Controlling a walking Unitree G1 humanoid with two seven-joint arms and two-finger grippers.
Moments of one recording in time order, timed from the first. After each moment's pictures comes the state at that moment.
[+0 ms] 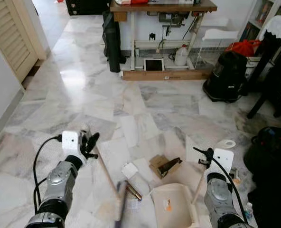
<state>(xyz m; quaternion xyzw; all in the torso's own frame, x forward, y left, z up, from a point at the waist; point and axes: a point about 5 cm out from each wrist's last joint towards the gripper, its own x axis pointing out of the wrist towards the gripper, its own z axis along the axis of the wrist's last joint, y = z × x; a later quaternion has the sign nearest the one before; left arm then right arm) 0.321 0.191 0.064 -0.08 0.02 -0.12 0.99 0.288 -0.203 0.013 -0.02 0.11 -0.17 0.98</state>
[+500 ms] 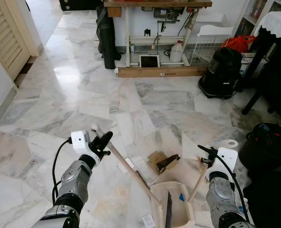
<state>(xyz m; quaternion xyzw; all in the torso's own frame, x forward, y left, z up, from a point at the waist) 0.332 0.173 0.069 -0.21 0.01 -0.14 0.97 0.292 -0.204 0.016 0.01 0.11 -0.17 0.98</state>
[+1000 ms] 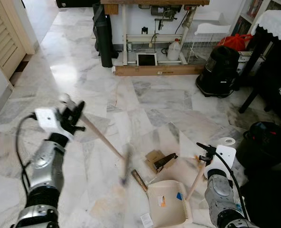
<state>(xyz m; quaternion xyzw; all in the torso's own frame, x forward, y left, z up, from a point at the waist) 0.331 0.237 0.157 -0.01 -0.18 -0.07 0.98 0.297 -0.200 0.019 0.02 0.11 -0.16 0.98</state>
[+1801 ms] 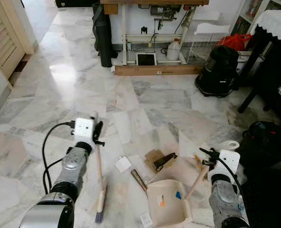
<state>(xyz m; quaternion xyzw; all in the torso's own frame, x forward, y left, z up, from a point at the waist) 0.350 0.172 0.090 0.06 -0.01 -0.05 1.00 0.280 -0.216 0.012 0.00 0.10 -0.16 0.98</state>
